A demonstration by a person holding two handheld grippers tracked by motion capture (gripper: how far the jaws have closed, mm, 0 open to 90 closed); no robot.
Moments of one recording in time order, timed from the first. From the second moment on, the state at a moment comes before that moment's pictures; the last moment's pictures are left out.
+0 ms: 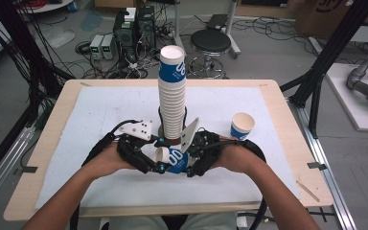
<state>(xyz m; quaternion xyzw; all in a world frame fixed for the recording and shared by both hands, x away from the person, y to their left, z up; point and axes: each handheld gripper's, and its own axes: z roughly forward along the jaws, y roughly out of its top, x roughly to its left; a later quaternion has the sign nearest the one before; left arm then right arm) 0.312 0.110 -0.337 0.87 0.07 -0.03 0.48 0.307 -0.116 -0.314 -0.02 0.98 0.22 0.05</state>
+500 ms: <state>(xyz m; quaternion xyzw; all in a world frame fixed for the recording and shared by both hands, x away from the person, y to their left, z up) 0.310 0.132 -0.348 0.83 0.07 -0.02 0.55 0.308 -0.147 -0.314 0.01 0.91 0.40 0.06</state>
